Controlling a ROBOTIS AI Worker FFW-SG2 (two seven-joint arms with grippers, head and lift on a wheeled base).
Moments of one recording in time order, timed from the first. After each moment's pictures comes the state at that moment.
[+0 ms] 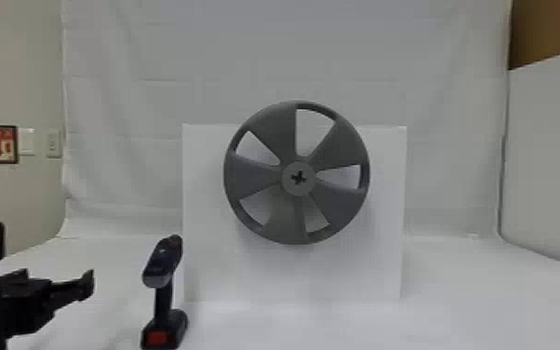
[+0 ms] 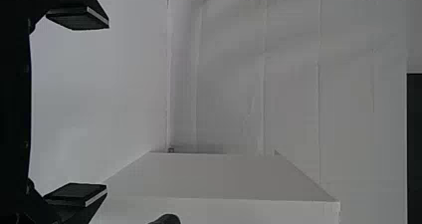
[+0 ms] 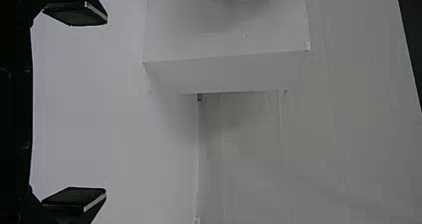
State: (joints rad) left arm -0.46 0.18 0.26 -1.93 0.08 0.79 -0.26; right arm -0.37 -0.44 -0.68 -2.16 -0.12 1.23 0.90
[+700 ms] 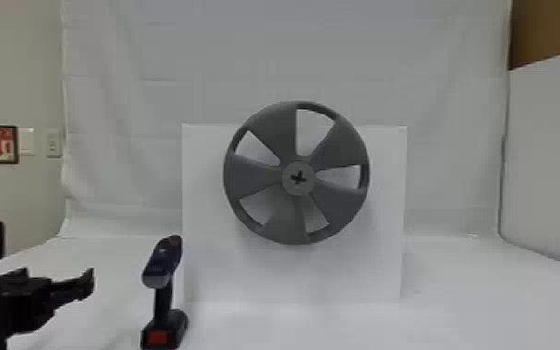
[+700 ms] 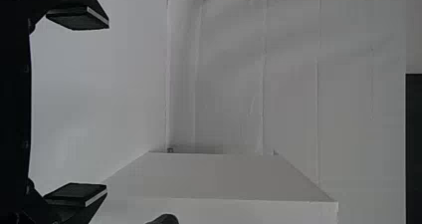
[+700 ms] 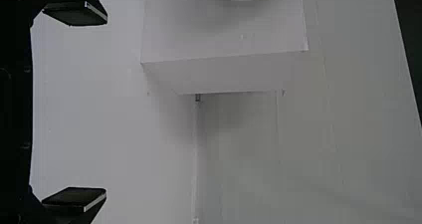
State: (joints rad) left arm -0.46 0.18 0.26 -1.93 0.09 0.79 -0.26; right arm -0.37 -0.43 -0.69 -2.16 -0.12 1.23 0.90
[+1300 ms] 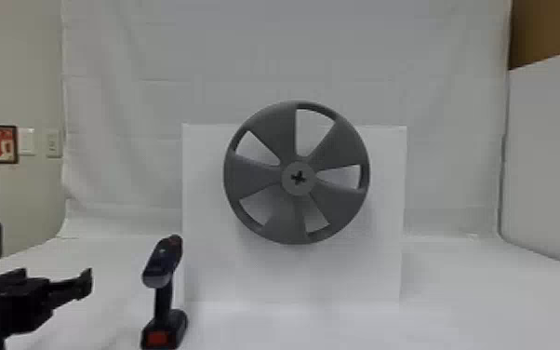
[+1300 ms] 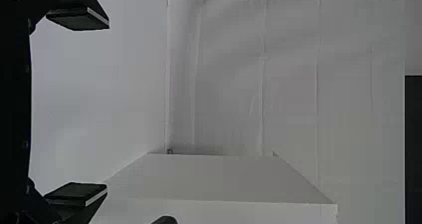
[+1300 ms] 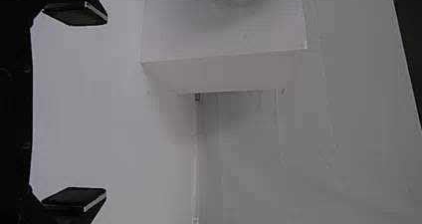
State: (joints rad) left arm -0.46 0.18 0.27 -1.93 0.09 0.79 -0.26; right arm -0.37 -0.43 -0.69 -2.16 -0.12 1.23 0.90
